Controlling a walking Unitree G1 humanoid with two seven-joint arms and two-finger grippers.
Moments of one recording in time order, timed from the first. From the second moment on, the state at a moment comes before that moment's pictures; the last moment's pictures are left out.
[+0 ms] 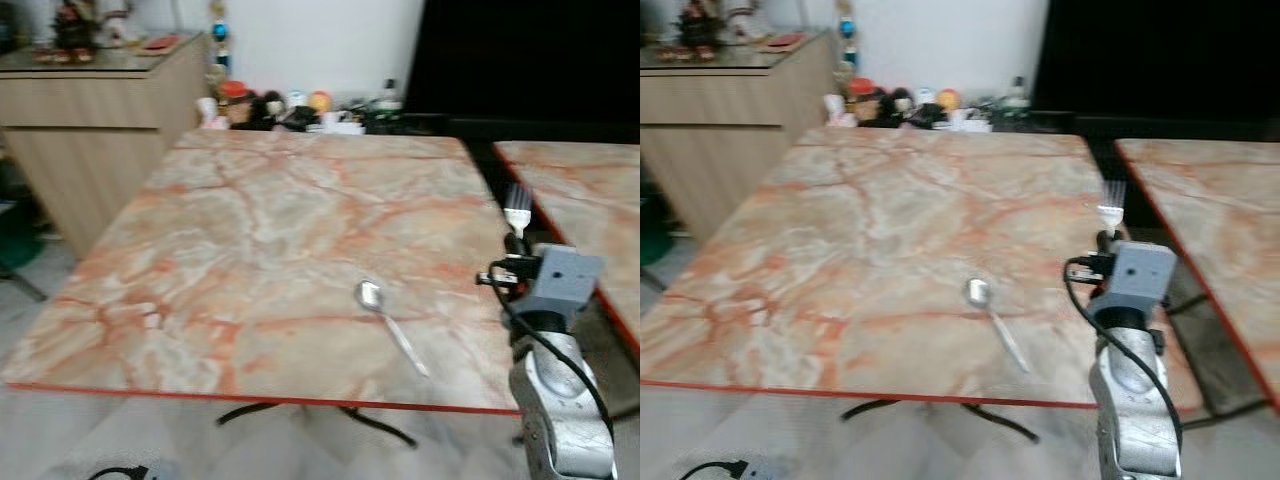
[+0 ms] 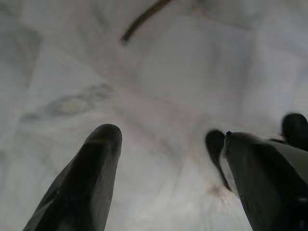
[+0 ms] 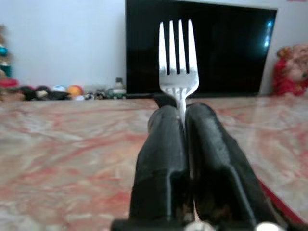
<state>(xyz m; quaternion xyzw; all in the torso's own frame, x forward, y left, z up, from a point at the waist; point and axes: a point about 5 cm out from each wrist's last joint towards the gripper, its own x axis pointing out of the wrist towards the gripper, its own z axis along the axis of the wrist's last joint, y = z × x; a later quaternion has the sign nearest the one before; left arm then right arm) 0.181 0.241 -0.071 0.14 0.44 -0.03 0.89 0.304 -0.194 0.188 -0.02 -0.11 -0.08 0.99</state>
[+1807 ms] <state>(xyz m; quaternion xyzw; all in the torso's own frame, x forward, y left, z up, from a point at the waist) 0.177 0.239 -0.074 0.14 0.44 -0.03 0.89 0.306 -0.193 0.189 -0.05 -0.11 -0.09 0.99</state>
